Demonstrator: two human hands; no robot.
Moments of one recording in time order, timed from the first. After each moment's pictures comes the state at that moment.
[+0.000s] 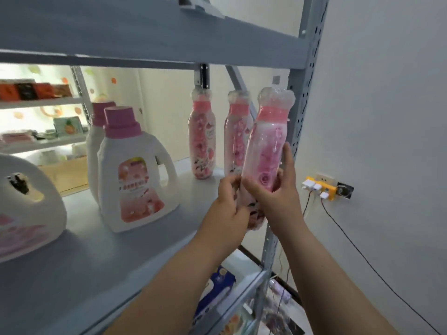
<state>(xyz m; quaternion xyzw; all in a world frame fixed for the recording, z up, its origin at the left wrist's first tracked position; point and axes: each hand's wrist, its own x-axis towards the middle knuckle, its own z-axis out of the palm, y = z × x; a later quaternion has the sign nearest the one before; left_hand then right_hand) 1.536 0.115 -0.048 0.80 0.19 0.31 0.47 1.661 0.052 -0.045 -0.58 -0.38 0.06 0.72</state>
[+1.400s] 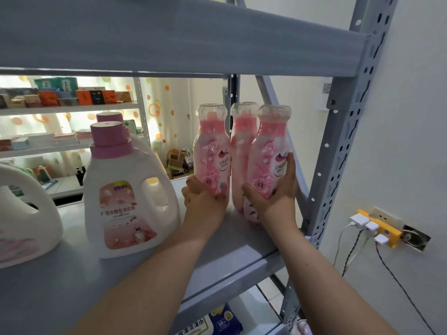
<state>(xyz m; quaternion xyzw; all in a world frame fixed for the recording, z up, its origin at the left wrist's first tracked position) 1.630 0.239 -0.048 0.68 0.52 0.41 0.31 1.769 0.175 -0.065 -0.60 -0.43 0.06 0.67</state>
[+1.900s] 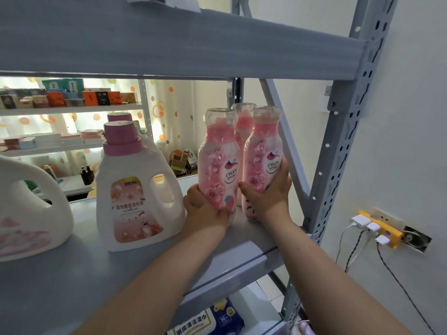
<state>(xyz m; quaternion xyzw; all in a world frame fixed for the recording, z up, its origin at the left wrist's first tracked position) 1.601 0.199 -0.044 0.71 0.54 0.36 0.28 1.759 0.188 -0.054 -0.66 -0.41 0.07 0.63</state>
